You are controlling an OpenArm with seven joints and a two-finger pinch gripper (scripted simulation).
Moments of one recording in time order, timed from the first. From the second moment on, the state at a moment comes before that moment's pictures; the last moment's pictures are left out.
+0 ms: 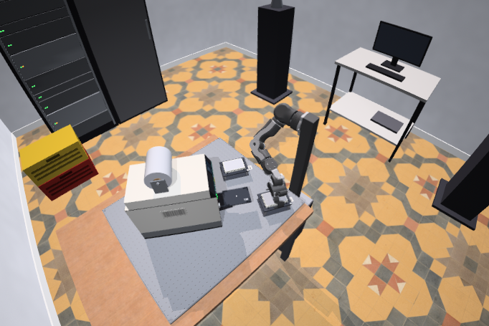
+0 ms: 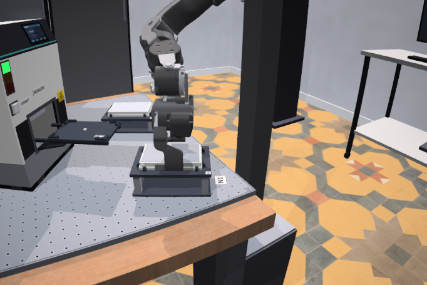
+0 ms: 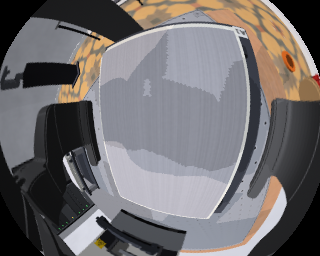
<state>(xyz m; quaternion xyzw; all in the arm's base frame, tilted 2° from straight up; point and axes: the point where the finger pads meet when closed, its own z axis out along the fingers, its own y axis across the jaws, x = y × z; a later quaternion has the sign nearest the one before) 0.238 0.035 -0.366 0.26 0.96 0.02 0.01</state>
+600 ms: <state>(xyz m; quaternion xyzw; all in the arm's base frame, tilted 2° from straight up) 0.237 0.035 -0.325 0.26 0.97 0.02 0.01</state>
